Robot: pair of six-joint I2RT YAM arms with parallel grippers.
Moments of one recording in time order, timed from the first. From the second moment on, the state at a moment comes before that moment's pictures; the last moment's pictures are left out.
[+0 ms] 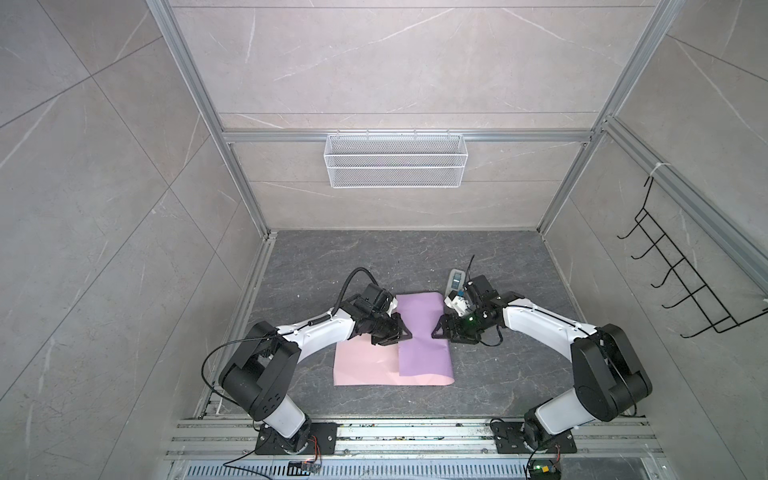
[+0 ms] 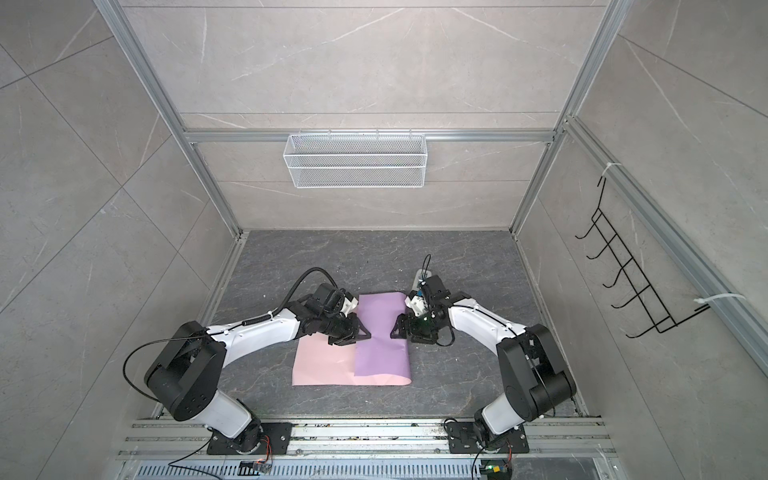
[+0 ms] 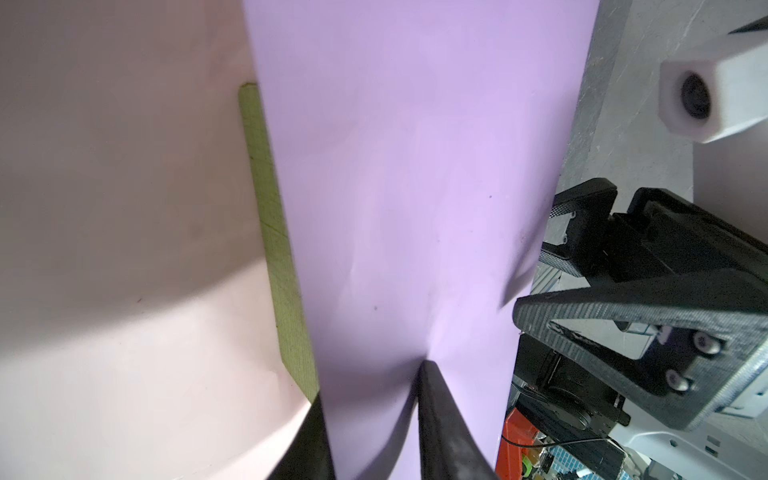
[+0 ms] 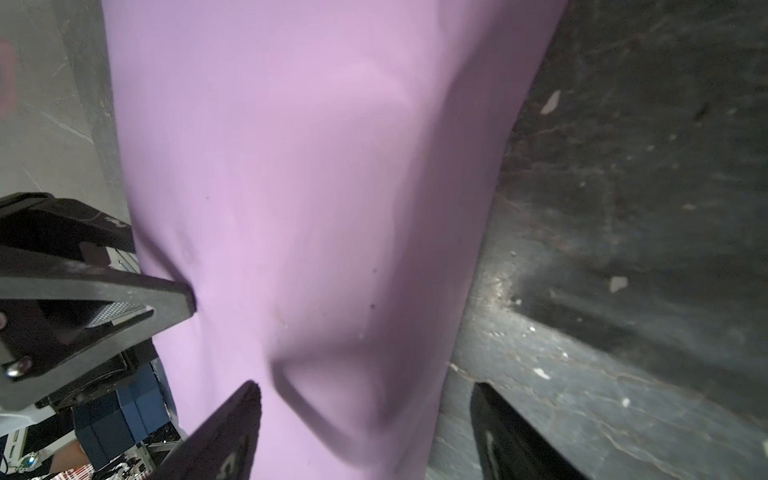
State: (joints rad) left arm -0.67 1.59 0.91 -0.33 0.54 -0.78; right arm 0.41 1.55 0.92 -0.62 -0.57 0.38
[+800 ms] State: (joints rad) left arm -0.66 1.60 0.92 -0.33 0.52 -0.81; right arm 0.43 1.54 0.87 -0.51 -0.50 0.43
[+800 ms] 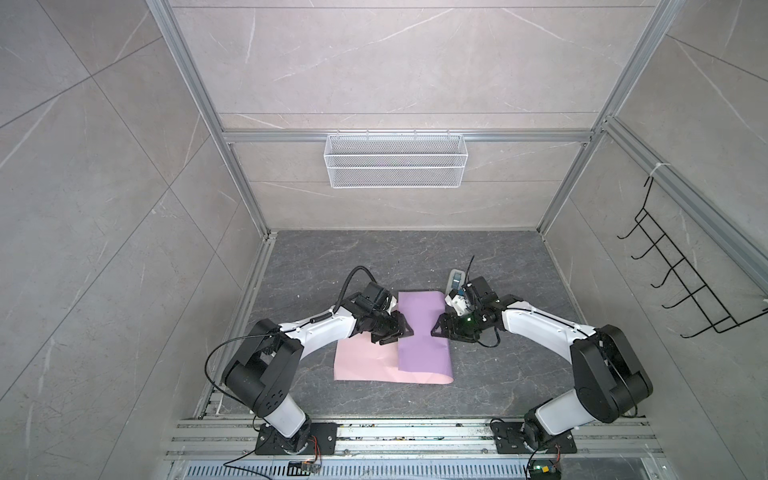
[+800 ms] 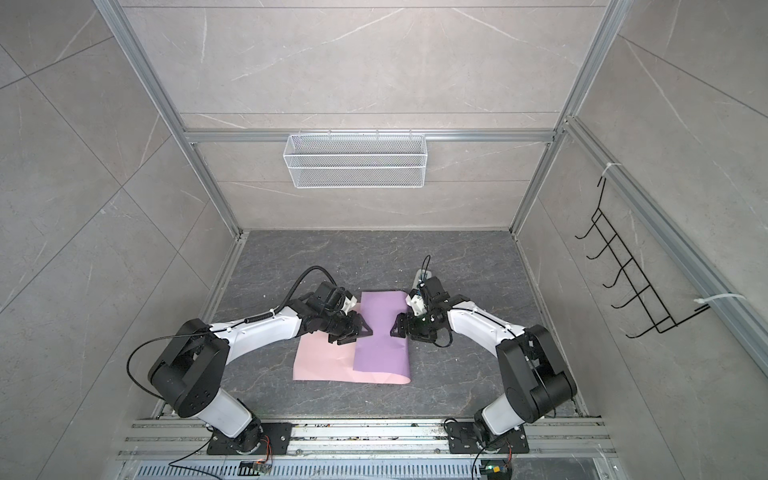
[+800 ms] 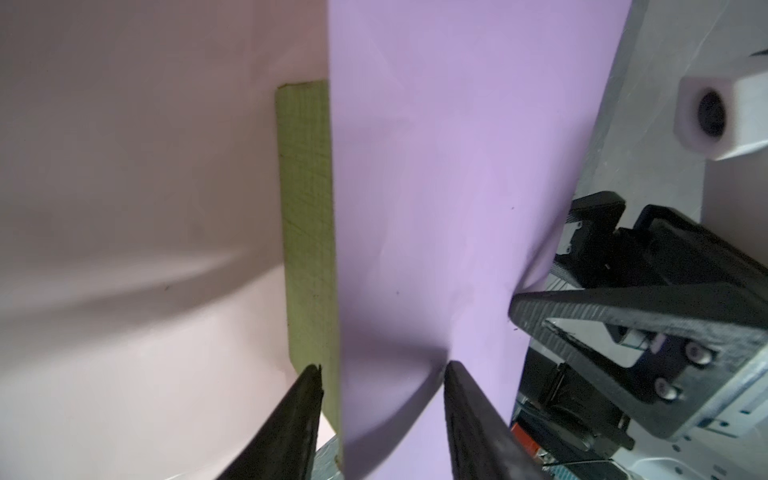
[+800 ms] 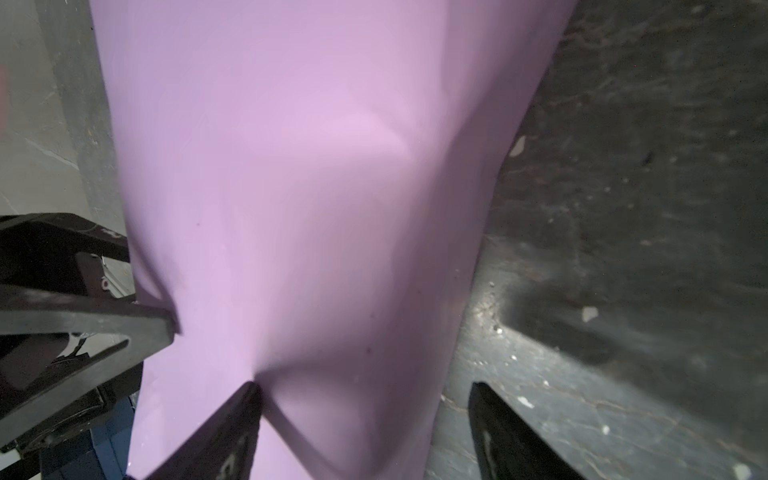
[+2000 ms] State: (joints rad) left arm -0.65 1.64 0.92 -0.26 0.53 -0.79; right arm 0.40 1.52 0.87 -0.50 -0.52 0.48
